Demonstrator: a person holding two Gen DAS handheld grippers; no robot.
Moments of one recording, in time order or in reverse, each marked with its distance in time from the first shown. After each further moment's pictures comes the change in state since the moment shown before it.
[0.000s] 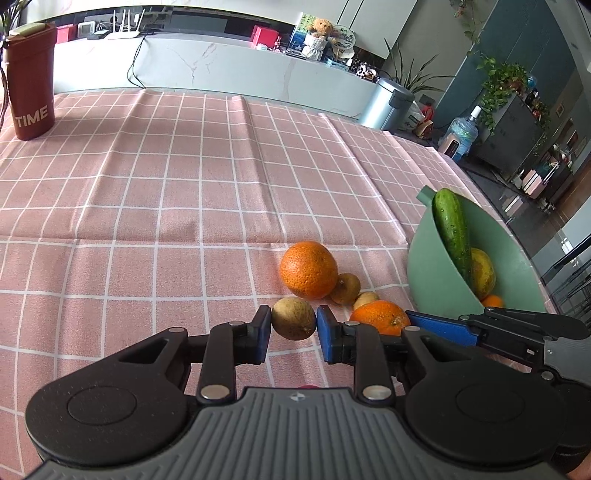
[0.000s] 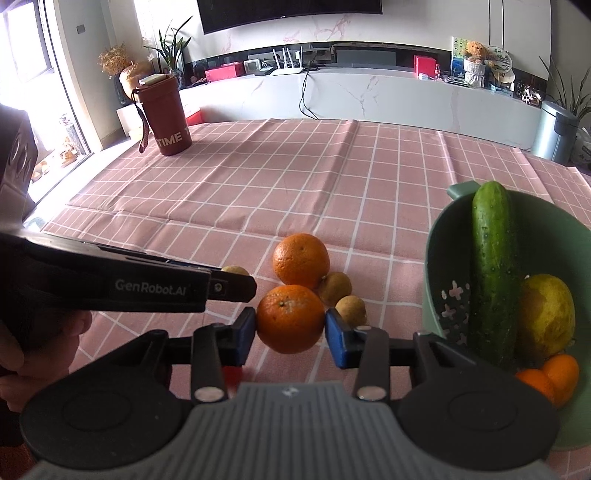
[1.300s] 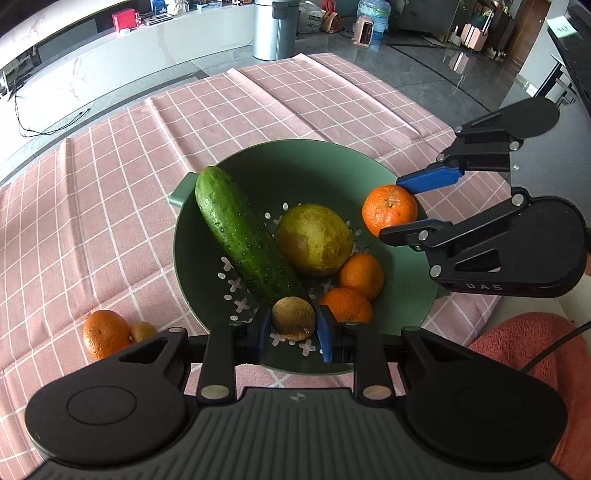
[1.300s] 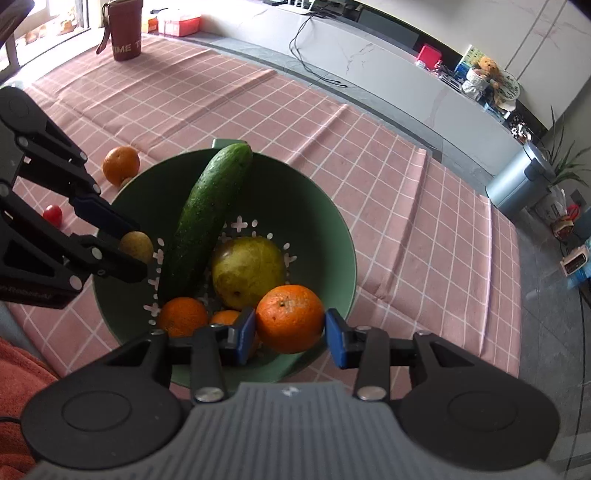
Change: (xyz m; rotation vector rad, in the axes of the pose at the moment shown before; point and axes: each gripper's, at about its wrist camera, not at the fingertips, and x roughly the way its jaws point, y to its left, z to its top) left arm 0.070 -0.188 0.032 0.443 0.291 0.004; right arm -0.066 -0.167 0.033 -0.380 0.261 -0.172
